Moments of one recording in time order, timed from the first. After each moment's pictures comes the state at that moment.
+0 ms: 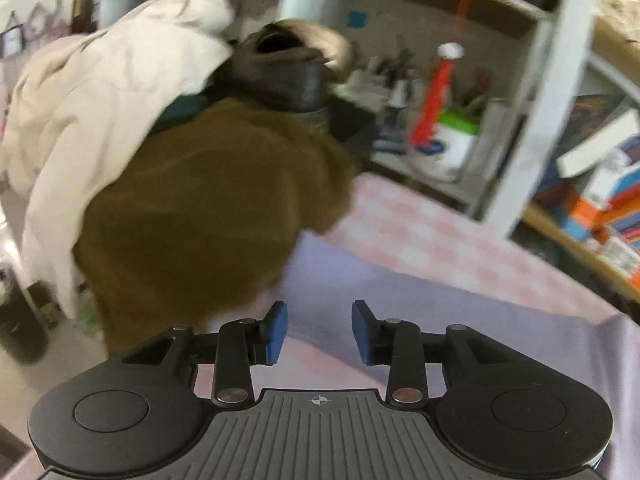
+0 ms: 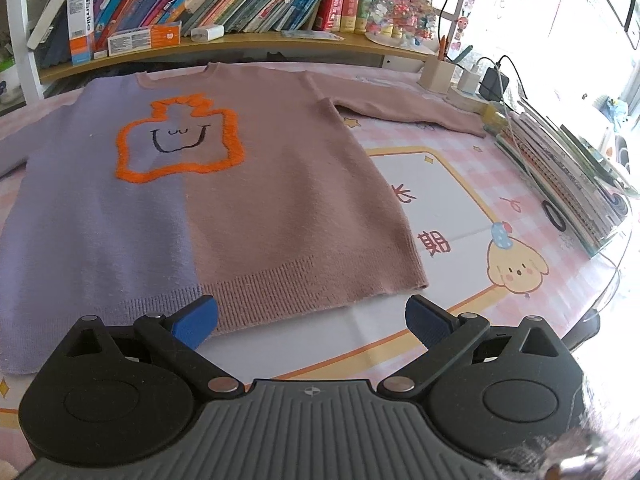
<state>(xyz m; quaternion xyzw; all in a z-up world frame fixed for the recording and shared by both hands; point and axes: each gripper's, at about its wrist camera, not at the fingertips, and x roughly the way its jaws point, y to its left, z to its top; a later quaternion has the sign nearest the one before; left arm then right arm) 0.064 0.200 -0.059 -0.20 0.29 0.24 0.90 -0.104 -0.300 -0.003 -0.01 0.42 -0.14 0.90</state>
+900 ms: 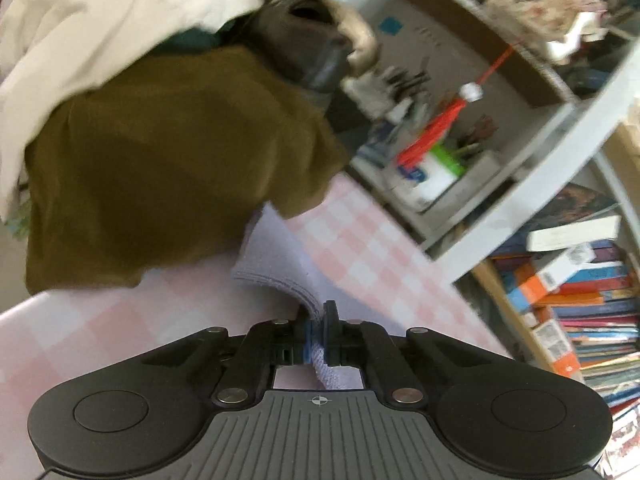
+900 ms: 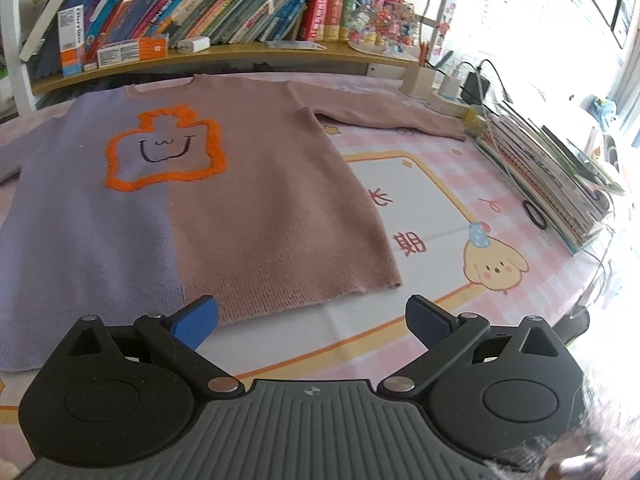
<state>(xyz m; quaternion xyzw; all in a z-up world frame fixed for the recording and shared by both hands) 0.062 0.199 -0.056 -0.36 0.23 0.17 0.89 -0.116 -0.306 0.004 -0.01 0.41 -0.15 0.90</state>
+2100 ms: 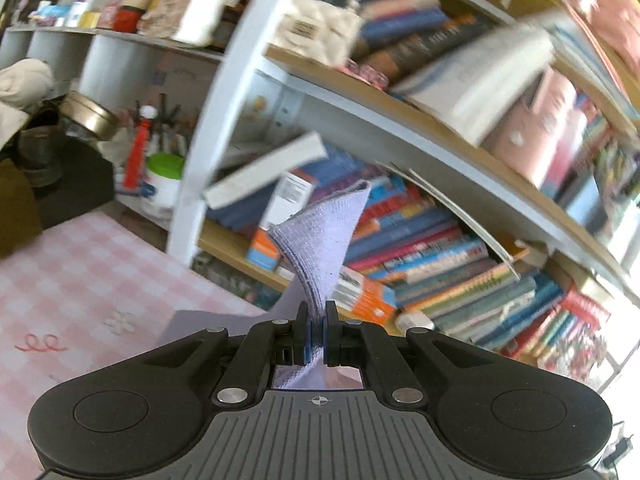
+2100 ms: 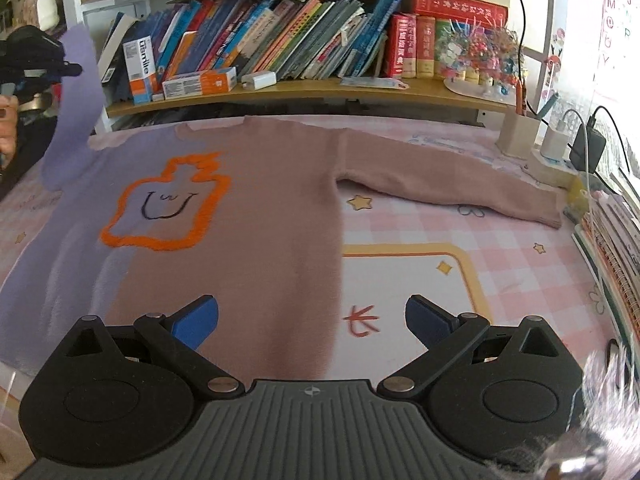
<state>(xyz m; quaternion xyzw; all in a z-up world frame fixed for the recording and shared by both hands) 0.108 -0.101 0.058 -0.22 0.18 0.07 0.96 -0.033 -0.448 0.013 -0.01 0.37 0.08 0.93</state>
